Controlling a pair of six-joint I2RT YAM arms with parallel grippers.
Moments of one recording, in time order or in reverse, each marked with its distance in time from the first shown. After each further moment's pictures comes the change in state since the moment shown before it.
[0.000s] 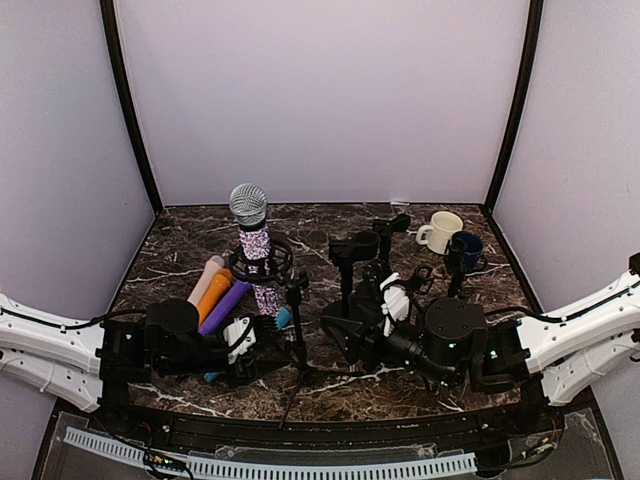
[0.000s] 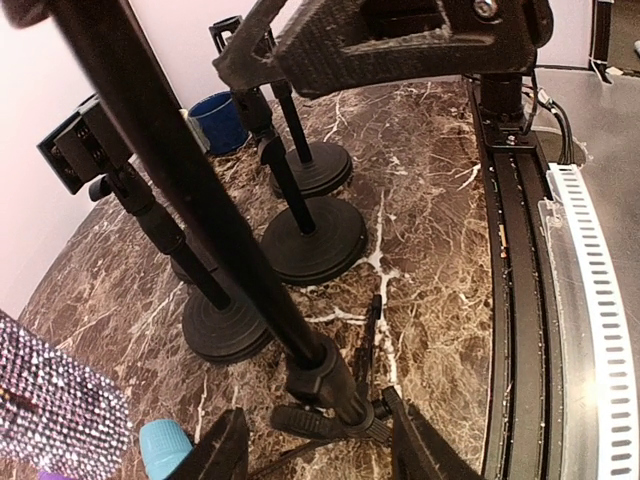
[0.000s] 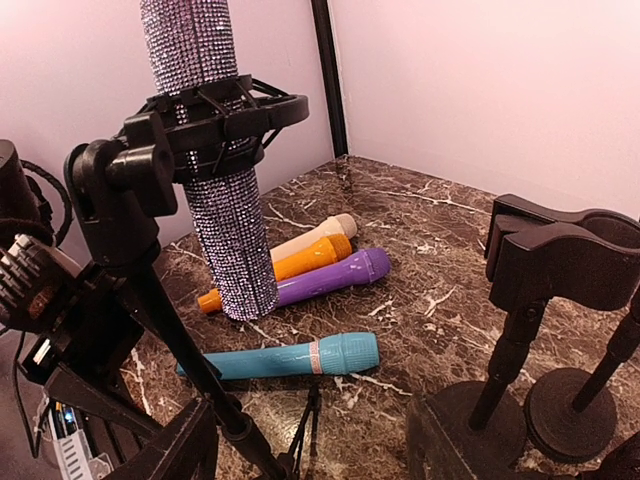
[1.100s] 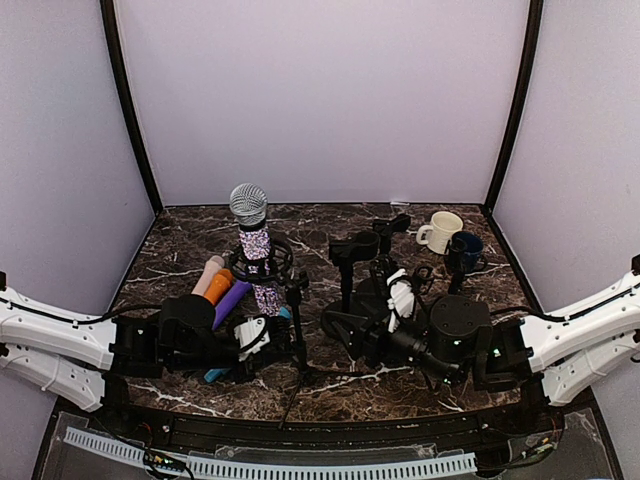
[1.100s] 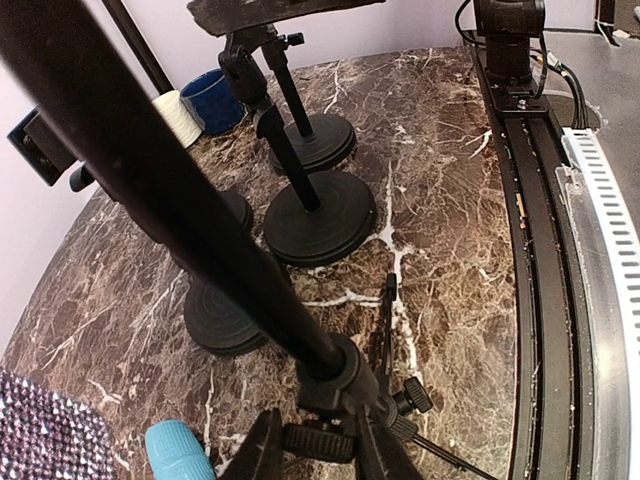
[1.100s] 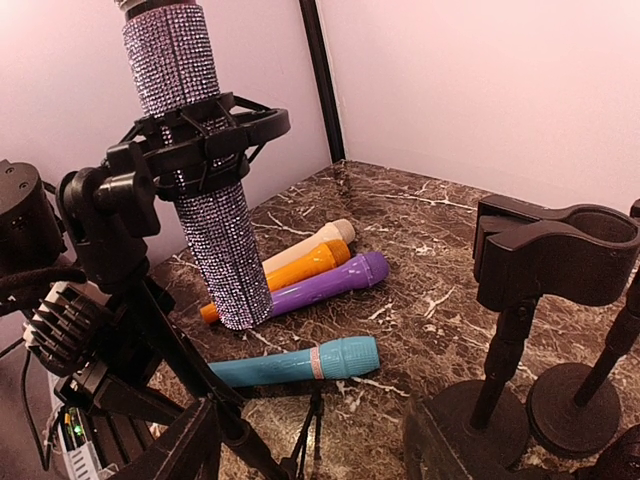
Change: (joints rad) left arm 0.046 0.099 0.043 -0.011 0.041 0.067; right arm -0.011 -0.021 -0.010 0.005 0.001 0.036
